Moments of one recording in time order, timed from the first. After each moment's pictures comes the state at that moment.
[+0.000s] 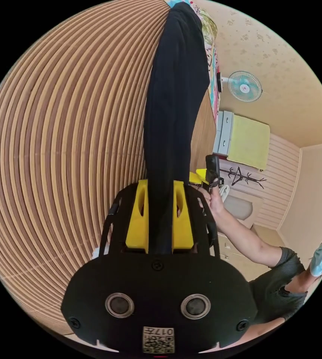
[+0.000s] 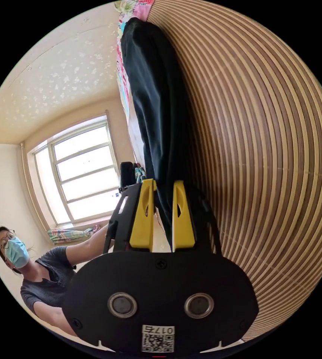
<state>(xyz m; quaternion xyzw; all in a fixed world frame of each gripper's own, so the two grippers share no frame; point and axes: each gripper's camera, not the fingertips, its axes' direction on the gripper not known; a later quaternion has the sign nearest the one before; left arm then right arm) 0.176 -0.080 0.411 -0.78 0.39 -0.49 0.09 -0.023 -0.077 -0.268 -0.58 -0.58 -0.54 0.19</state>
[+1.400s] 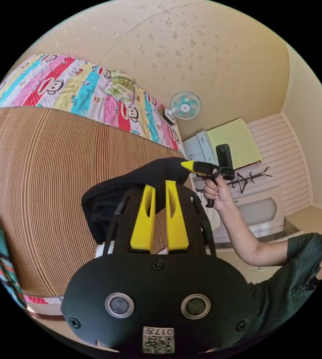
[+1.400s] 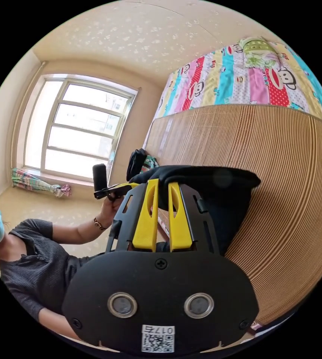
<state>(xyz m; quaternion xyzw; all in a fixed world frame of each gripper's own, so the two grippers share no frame) 0.177 -0.367 0.450 -0.70 0.40 -0.47 0.36 0.217 -0.289 -0.399 -0.35 -0.64 -0.67 0.15</state>
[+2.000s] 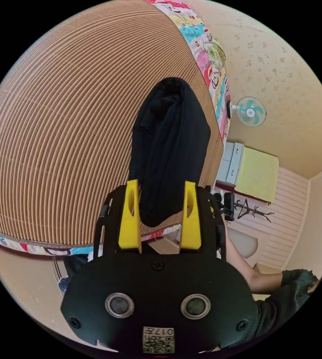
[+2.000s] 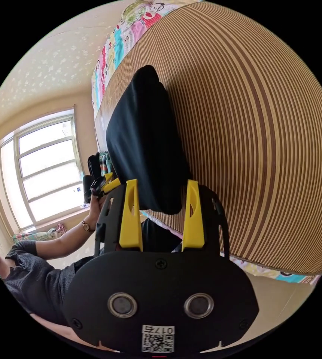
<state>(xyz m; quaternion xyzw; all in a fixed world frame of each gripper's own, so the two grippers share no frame) 0.207 -0.172 0.275 -0.81 0.24 -0.51 0.18 0.204 -0.215 -0.211 -0.49 -0.52 -0.62 0.32</state>
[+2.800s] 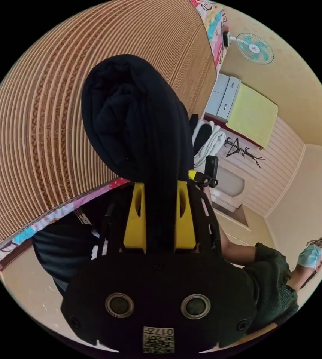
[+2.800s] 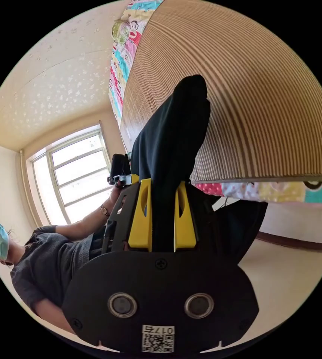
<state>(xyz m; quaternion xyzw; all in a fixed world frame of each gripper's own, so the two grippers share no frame) 0.302 -0.177 0.279 -0.78 0.43 -0.46 -0.05 0.342 -0.332 -0.127 -0.58 -0.56 -0.50 0.30</state>
